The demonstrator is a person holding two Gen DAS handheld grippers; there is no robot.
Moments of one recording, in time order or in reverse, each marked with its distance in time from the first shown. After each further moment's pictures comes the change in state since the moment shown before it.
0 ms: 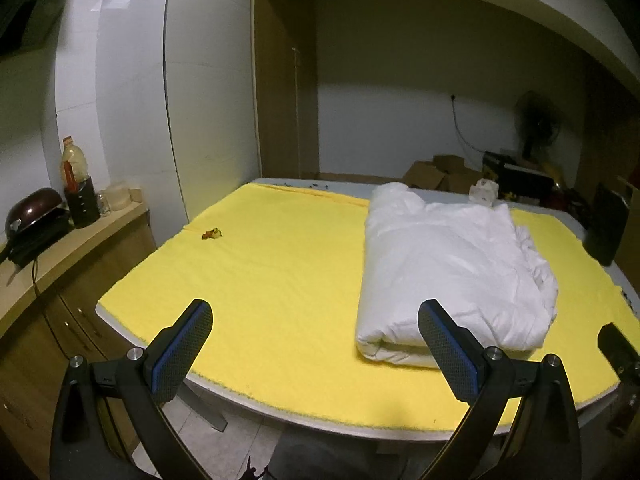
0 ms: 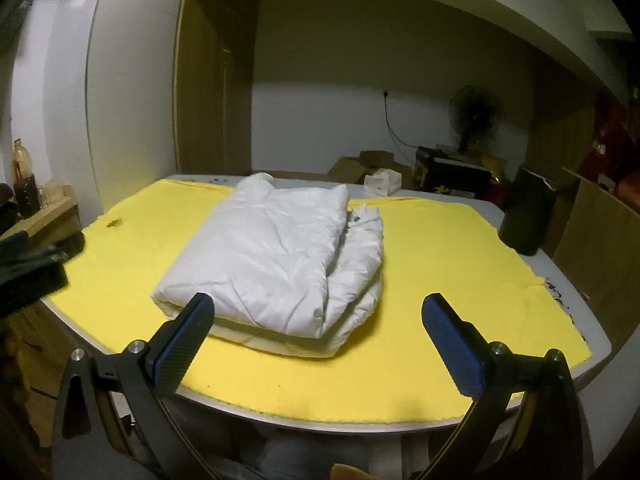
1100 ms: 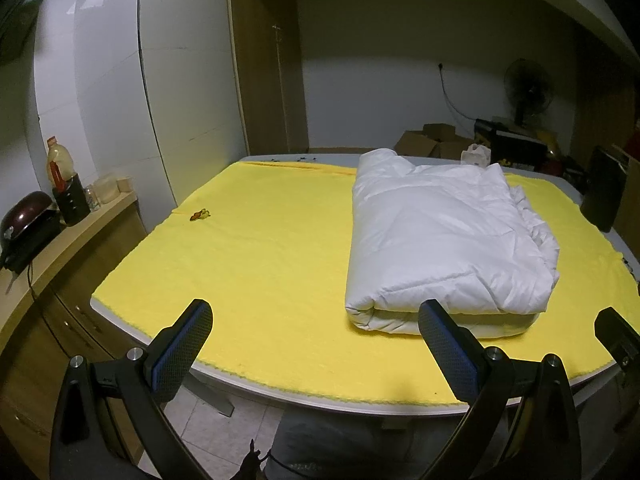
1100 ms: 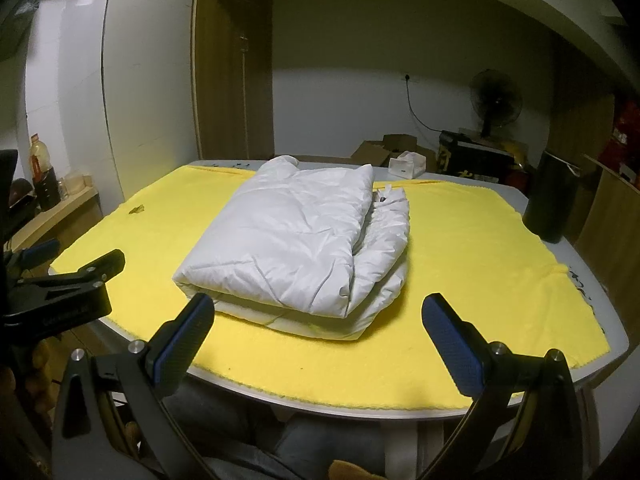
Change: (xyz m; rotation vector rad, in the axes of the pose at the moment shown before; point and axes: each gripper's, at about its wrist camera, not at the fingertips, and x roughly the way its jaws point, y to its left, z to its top) left arm 0.014 -0.014 -0.014 0.066 0.088 -0.021; right arm 0.007 0.006 -0.008 0.005 0.068 0.080
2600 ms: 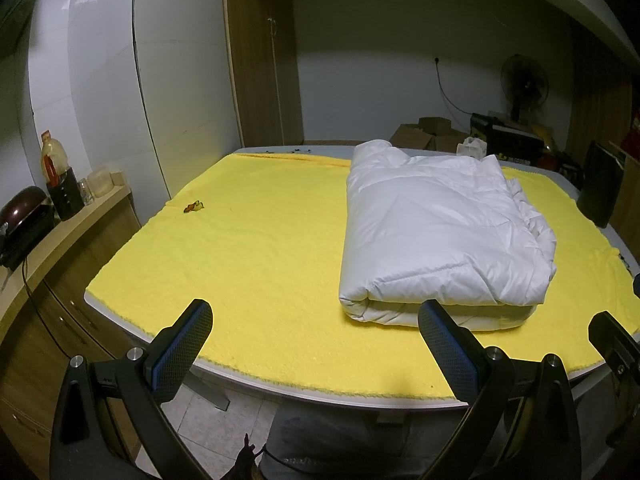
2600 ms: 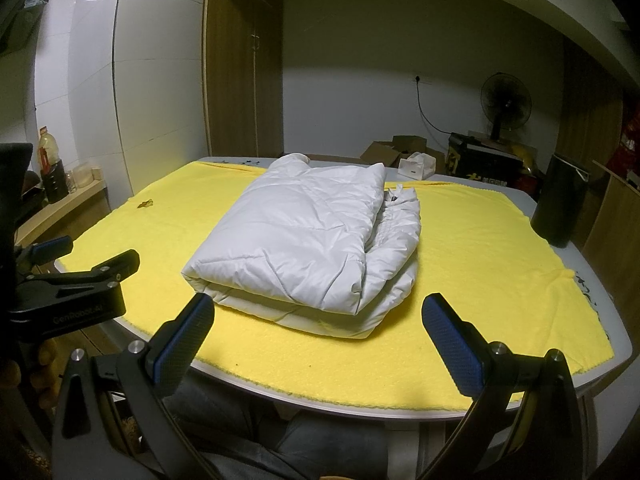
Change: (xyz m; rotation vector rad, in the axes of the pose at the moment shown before) left arm 0.004 -0.002 -0.004 0.006 0.025 -0.021; right arm 0.003 0.011 -0.003 -0.017 0.002 0.016
